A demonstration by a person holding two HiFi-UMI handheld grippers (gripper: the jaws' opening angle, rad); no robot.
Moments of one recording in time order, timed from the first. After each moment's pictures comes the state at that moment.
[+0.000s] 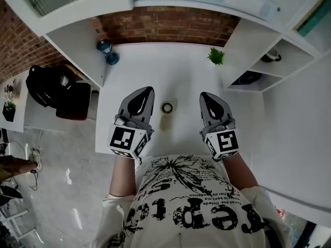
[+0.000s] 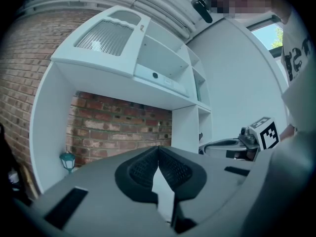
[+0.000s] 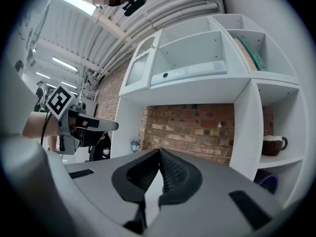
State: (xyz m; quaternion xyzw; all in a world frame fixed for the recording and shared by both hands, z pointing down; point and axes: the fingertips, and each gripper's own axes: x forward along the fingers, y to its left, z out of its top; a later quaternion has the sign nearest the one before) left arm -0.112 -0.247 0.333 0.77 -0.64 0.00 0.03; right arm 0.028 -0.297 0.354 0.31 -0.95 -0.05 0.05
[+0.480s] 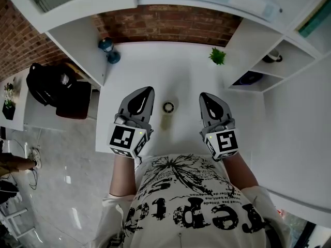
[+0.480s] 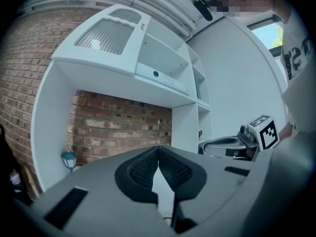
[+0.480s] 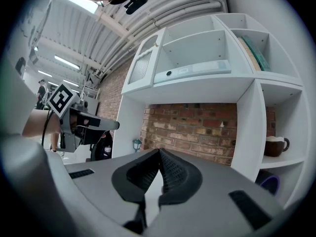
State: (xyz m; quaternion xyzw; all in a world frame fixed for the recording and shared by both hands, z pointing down) left arm -0.118 -0.242 0.338 0.77 -0.64 0.01 0.03; right arm 0.021 -0.291 0.358 0.30 -0.95 -0.06 0.06
